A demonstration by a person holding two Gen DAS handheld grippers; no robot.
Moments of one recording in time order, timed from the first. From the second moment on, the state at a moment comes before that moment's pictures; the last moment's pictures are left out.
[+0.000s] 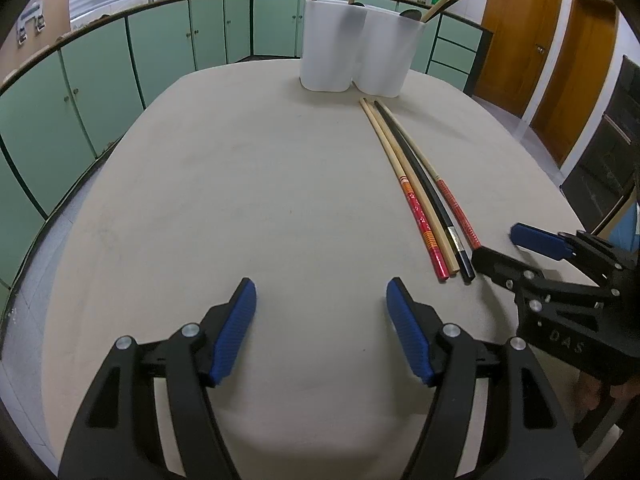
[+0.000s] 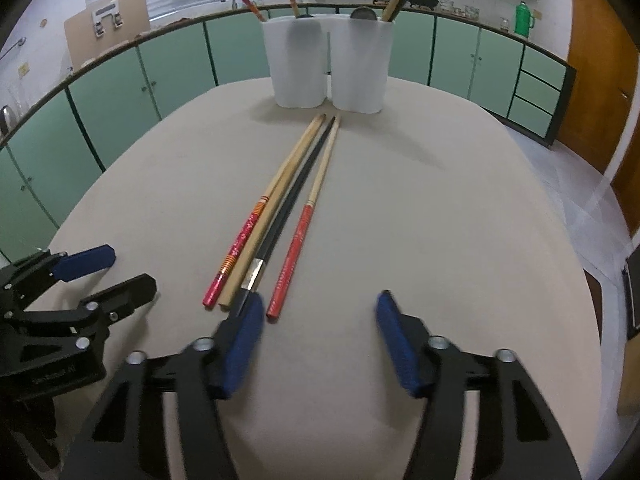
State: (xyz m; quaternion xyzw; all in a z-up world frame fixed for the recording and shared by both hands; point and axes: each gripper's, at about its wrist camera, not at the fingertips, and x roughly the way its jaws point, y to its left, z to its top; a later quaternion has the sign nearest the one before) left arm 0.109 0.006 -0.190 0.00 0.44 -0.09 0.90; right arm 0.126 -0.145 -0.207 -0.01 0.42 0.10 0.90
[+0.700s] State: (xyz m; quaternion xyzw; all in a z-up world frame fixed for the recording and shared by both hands) left arm 0.111 0.004 -0.191 0.00 0.44 -0.09 0.89; right arm 0.124 -0.145 -0.207 -0.01 0.41 0.12 0.90
